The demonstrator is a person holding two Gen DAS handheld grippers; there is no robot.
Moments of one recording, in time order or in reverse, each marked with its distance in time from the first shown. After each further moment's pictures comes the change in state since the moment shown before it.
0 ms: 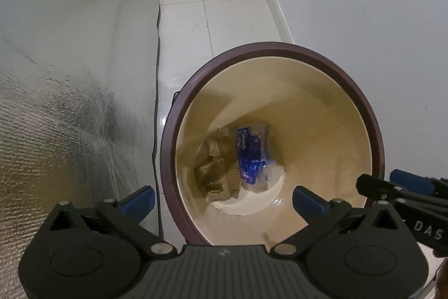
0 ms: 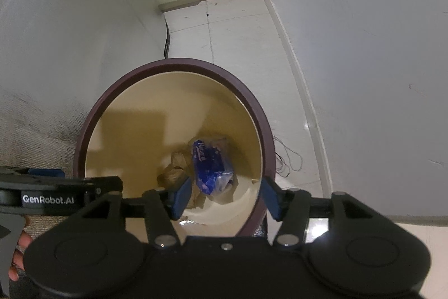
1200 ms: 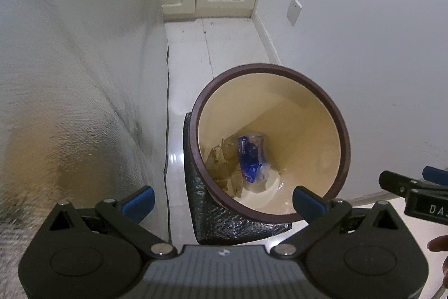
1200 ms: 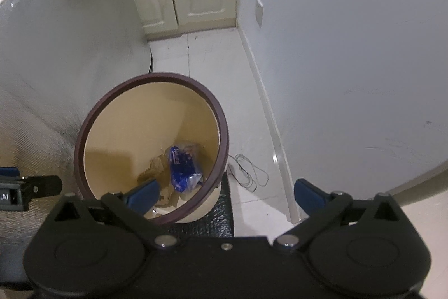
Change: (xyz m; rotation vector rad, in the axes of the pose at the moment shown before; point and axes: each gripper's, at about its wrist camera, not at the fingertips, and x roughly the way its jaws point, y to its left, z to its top) left arm -0.099 0.007 -0.083 0.022 -0.202 0.001; right arm -0.079 -0.016 -0.060 -0.027 -0.180 -0.112
